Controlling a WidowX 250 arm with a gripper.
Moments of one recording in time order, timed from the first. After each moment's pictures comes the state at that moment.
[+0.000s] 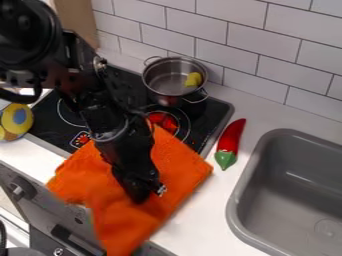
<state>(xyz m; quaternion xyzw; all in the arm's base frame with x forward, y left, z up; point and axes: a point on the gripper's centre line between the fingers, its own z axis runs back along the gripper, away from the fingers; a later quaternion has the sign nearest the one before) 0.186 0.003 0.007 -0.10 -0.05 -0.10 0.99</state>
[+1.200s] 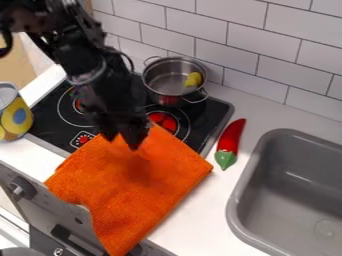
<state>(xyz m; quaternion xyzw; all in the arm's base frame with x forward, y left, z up) 0.220 0.044 0.060 -0.06 -0.12 0.01 0.99</state>
